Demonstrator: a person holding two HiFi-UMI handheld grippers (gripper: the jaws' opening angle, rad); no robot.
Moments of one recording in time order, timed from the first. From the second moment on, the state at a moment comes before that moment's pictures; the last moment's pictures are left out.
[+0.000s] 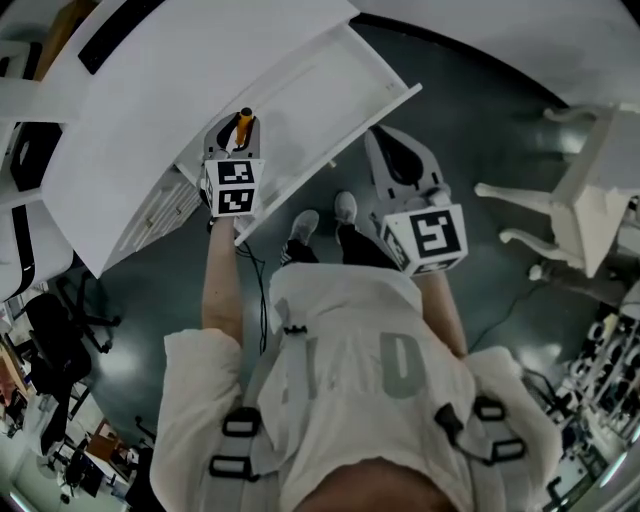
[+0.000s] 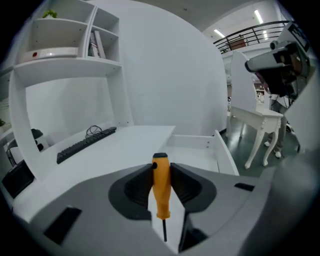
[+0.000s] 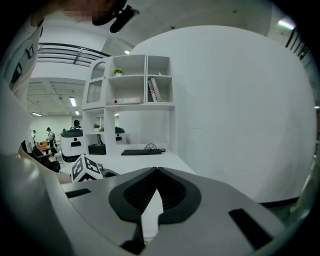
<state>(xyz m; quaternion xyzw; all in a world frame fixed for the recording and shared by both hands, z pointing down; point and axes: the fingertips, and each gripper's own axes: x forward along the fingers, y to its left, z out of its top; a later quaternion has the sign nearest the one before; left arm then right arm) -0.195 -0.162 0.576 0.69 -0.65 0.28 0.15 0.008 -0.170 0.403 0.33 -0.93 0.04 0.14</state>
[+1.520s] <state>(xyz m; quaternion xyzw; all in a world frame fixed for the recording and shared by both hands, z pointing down) -0.151 -0.171 0.749 0.70 -0.51 0.41 0.30 0.066 -0.153 0.453 0.38 -0.90 0.13 0.19</state>
